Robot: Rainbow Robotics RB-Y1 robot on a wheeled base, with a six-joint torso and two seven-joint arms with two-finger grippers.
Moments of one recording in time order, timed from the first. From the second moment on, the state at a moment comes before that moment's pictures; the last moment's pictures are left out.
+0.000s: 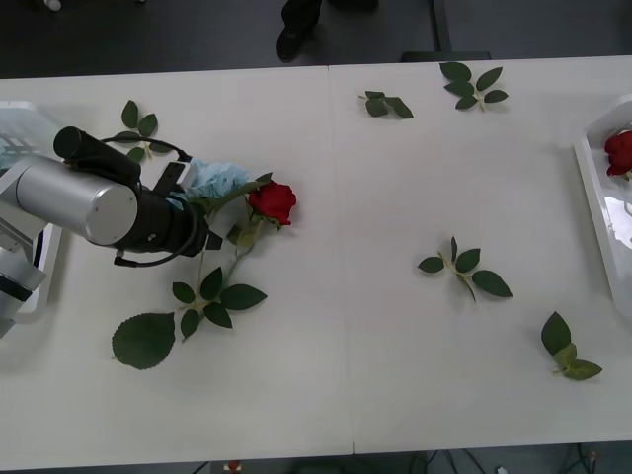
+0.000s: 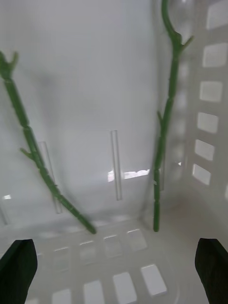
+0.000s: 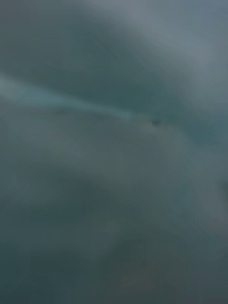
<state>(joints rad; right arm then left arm) -0.77 -1.08 0.42 -0.54 -1.10 1.11 1.94 -0.49 0.63 -0.36 -1.52 0.76 1.18 -1.43</state>
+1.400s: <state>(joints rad) -0.70 -1.08 0.44 -1.49 -1.73 1.24 2.72 -0.53 0.88 -0.07 -1.72 0.91 1.68 -1.45</state>
